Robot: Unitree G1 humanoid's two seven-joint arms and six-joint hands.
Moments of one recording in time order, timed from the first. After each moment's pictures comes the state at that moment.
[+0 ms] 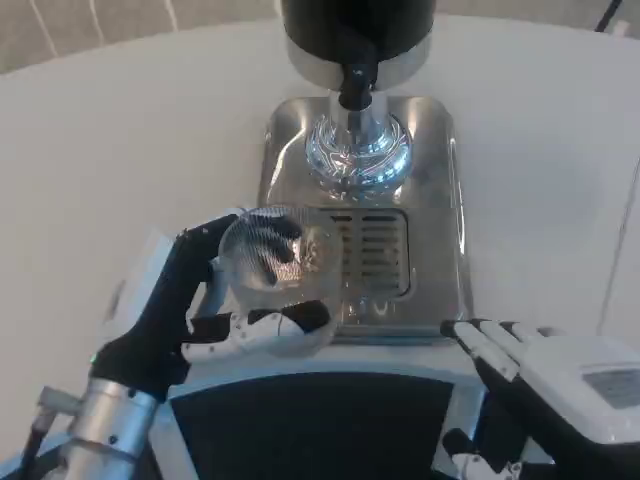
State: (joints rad) left arm -0.33 0.29 0.04 0.37 0.33 -0.67 0.05; right arm 0.16 -0.30 0.06 -1.01 -1.13 0.20 0.92
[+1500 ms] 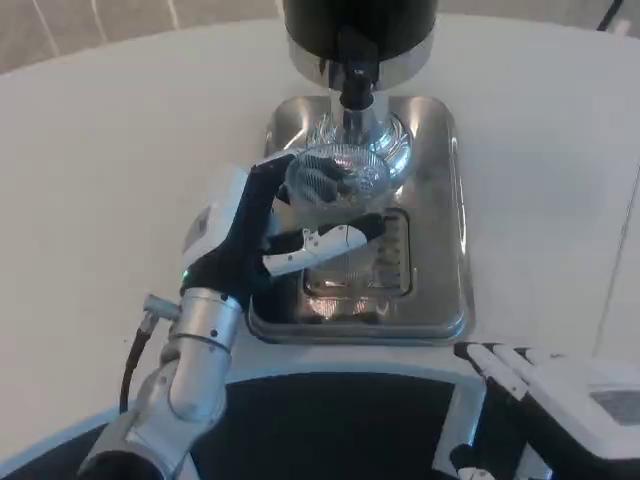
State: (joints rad) left arm -0.86 0.22 -0.14 1.10 0.44 -0.69 0.40; right arm 0.19 -0.20 0.05 -1.03 -1.21 0.18 1.01
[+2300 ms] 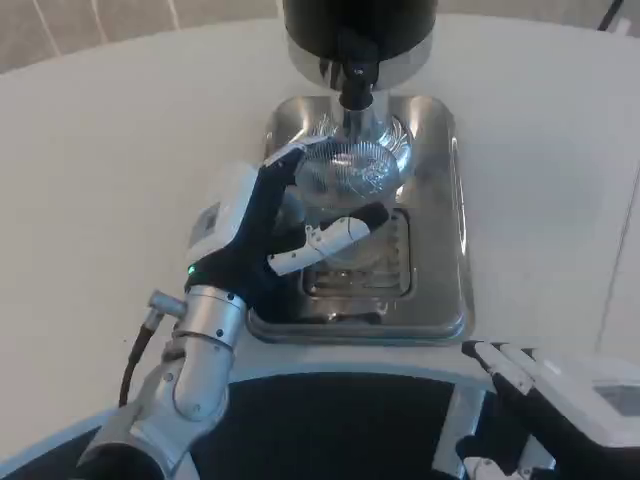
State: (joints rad) left arm -0.88 0.24 -0.21 1.12 0.49 -0.69 0.48; right arm 0.15 -0.20 0.02 -0.97 -1.17 0.19 1.00
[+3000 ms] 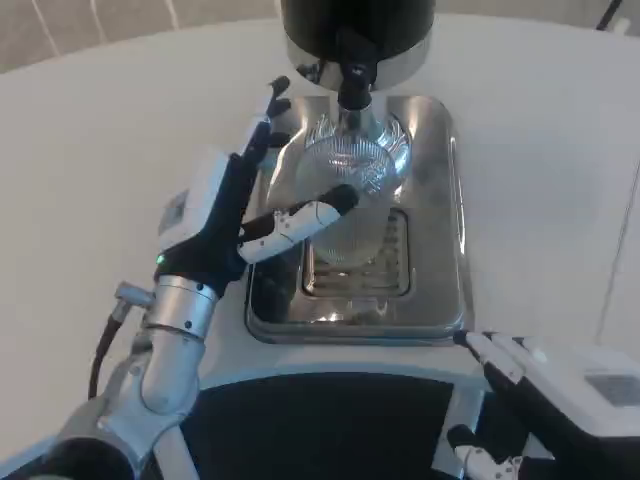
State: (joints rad) left arm -0.87 0.31 -0.20 1.11 0.46 -0.76 0.48; right arm 0.12 -0.20 0.04 -0.95 -1.19 0.19 0.99
